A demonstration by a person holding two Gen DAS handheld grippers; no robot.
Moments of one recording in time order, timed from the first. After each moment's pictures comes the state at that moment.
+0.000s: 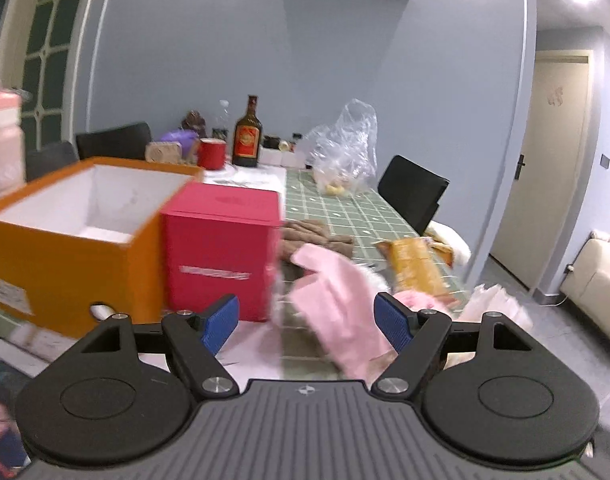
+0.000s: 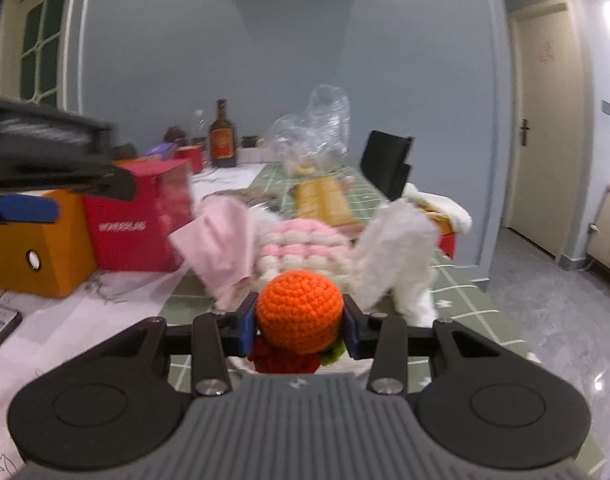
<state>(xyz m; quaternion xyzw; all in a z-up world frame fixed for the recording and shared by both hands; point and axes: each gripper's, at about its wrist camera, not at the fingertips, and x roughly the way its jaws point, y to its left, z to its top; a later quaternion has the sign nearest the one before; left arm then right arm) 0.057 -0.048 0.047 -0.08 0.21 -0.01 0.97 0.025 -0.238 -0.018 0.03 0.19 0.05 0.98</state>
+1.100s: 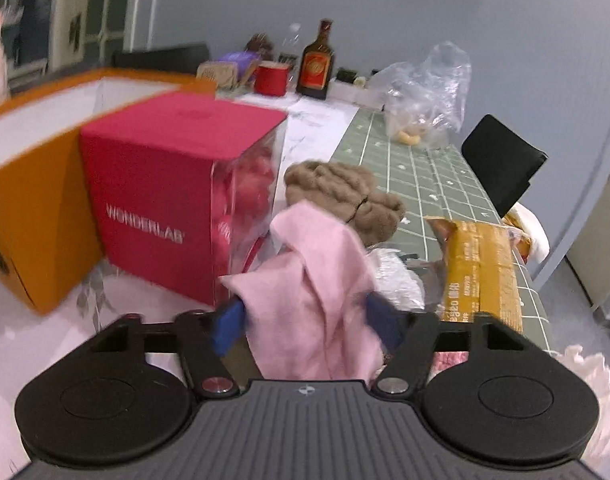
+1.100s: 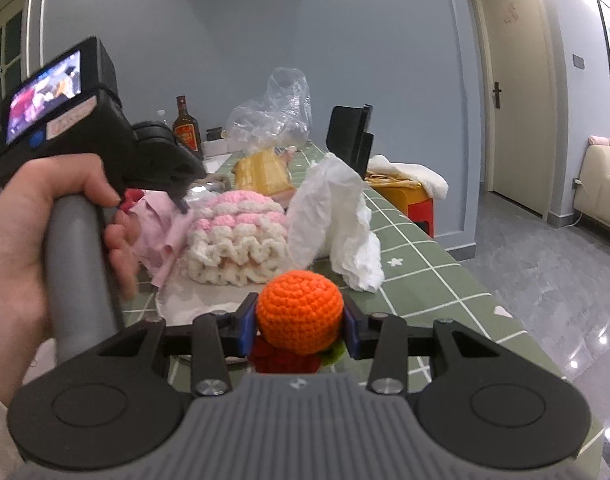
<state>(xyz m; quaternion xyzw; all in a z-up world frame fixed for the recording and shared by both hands) 0.179 -0.095 -0.002 -0.13 0.31 0.13 0.93 0.033 -0.277 -0.045 0.07 0.22 0.02 0.97</state>
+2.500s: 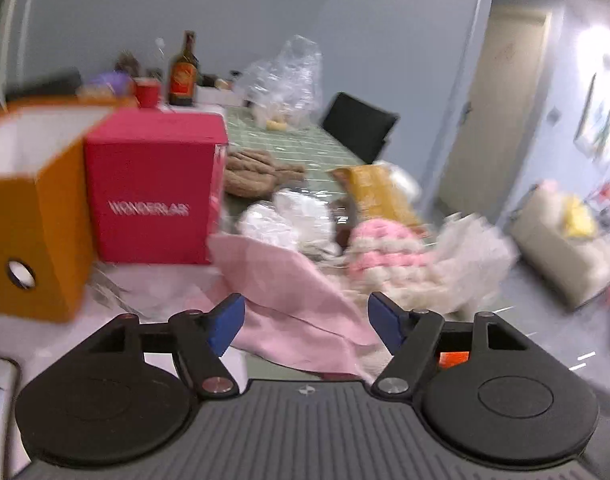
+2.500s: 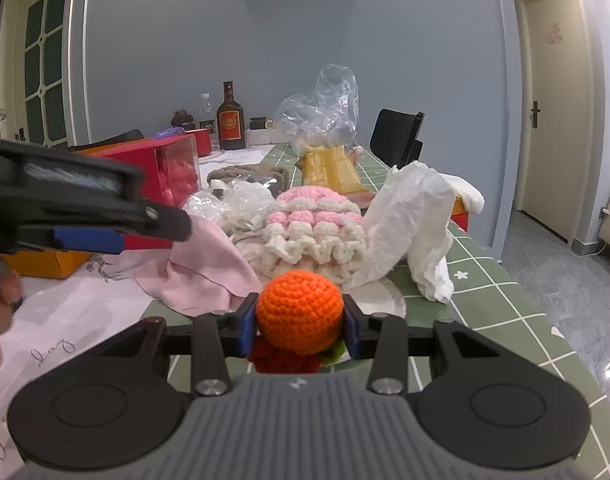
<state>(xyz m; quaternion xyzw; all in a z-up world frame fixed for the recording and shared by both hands) 0.090 -0.045 -0.002 -0.05 0.28 -0.09 0.95 0.037 -0.230 -0.039 0.02 0.22 0.07 0.97</state>
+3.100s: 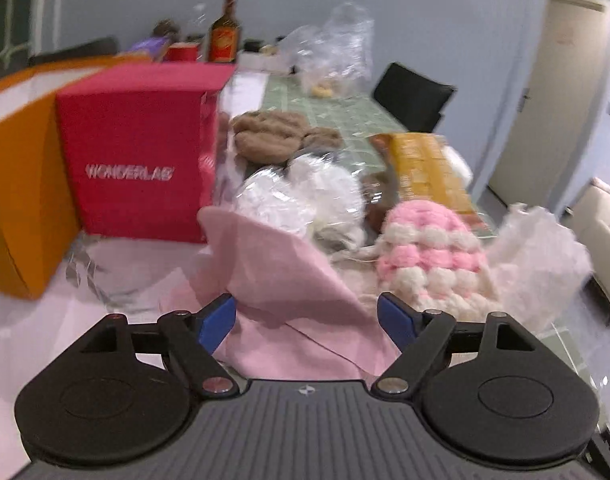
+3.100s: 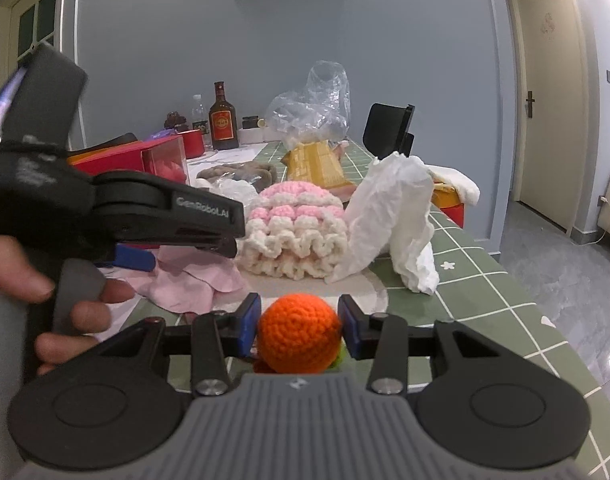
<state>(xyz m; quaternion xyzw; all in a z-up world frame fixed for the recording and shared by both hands) 0.140 -0.068 -0.031 -0.09 0.34 -0.02 0.94 0.035 -0.245 -0.041 0.04 0.22 0.07 0.97</state>
